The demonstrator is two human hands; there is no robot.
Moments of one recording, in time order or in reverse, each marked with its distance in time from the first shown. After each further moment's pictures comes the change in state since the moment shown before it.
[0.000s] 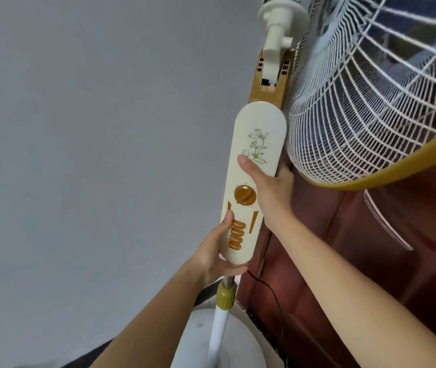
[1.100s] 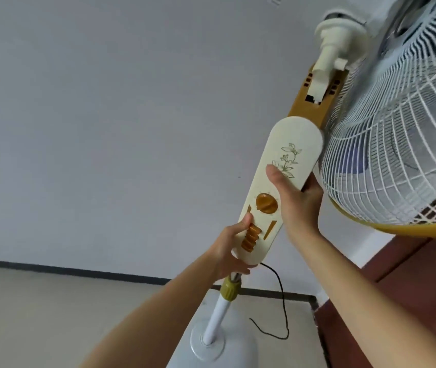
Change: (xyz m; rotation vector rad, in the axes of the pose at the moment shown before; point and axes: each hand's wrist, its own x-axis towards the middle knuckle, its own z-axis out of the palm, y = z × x) left_hand -0.398 0.313 0.069 -0.298 0.550 -0.056; right_hand -0.031 -0.426 0.210 0.216 -0.465 0.237
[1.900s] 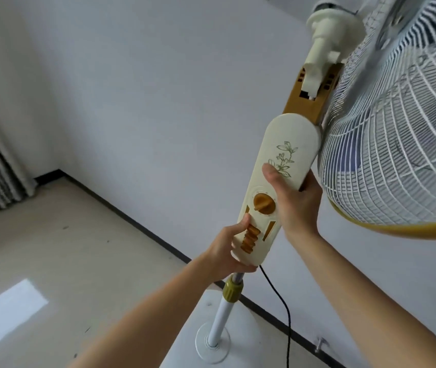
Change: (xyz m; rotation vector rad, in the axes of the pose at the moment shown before) left_hand -0.254 0.097 -0.422 -0.257 0.319 0.337; right_hand -0.152 0.010 0.493 0.141 -0.453 0.061
